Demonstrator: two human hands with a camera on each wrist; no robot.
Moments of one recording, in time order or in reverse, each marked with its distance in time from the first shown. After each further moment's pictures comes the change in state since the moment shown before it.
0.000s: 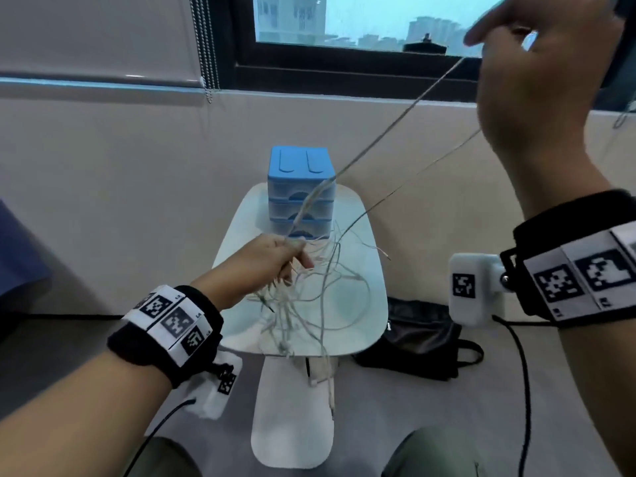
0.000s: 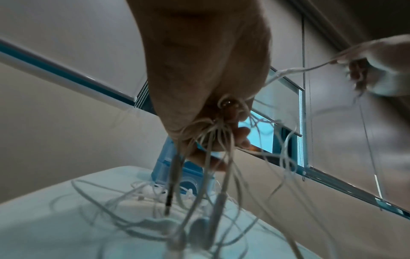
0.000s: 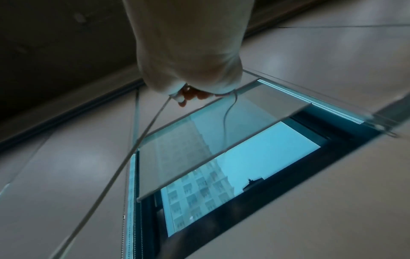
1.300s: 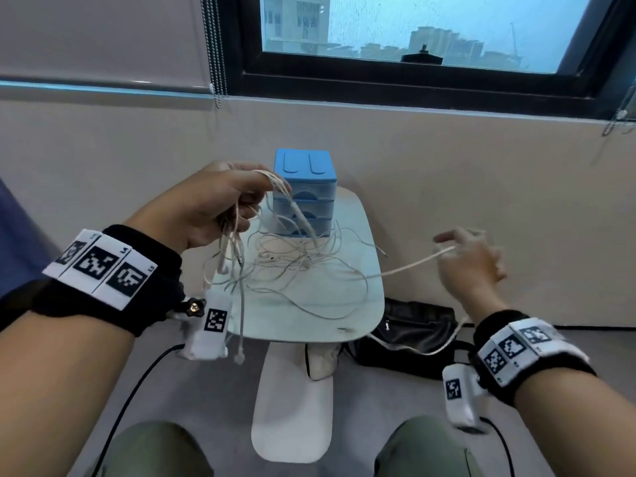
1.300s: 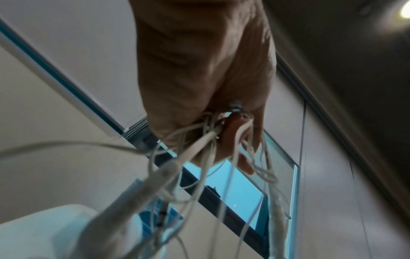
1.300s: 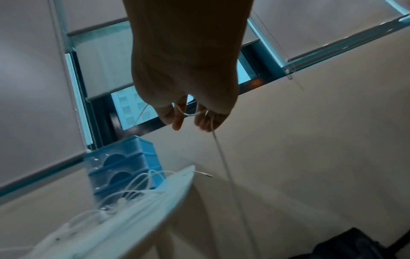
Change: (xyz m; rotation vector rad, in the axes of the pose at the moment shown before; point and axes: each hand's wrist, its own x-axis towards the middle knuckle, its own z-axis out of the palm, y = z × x) left_hand -0.045 0.081 -0.062 -0.330 0.095 0.016; right_hand -0.182 0.117 0.002 -0.312 -0.502 0.737
